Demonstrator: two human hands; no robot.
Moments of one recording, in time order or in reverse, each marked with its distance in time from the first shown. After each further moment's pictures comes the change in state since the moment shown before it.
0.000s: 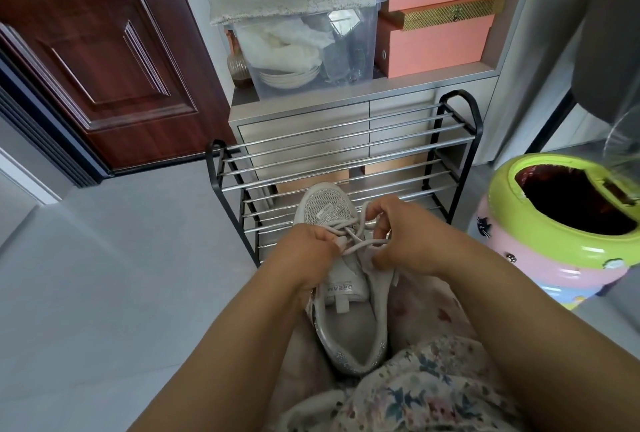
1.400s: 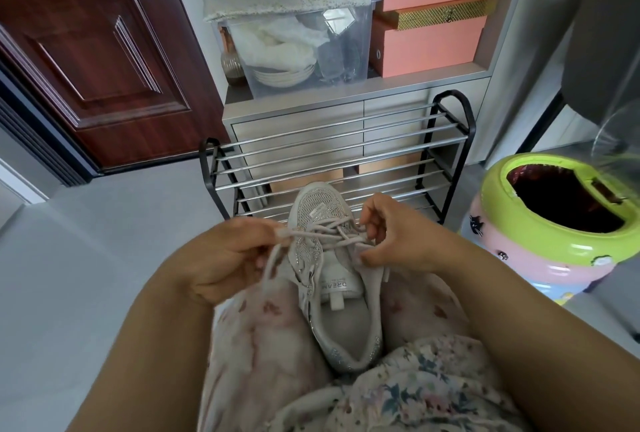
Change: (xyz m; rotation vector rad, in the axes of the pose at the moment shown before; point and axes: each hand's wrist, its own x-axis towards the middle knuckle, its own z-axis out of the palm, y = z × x) left_hand -0.006 -0.010 -0.080 -0.387 -0.485 0.069; right_hand 0.007 0.014 0.006 0.175 -0.012 -0.106
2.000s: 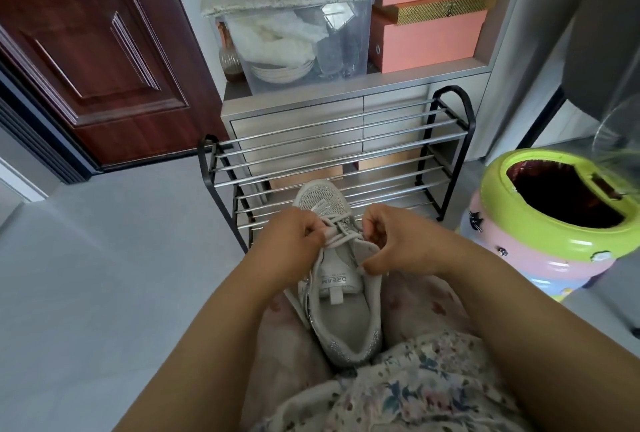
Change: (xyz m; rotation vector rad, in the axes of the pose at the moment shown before) left_hand 0.033 -0.014 0.047 0.951 0.380 0.172; right_hand -0.007 0.001 0.000 -0.075 -0.076 0.058
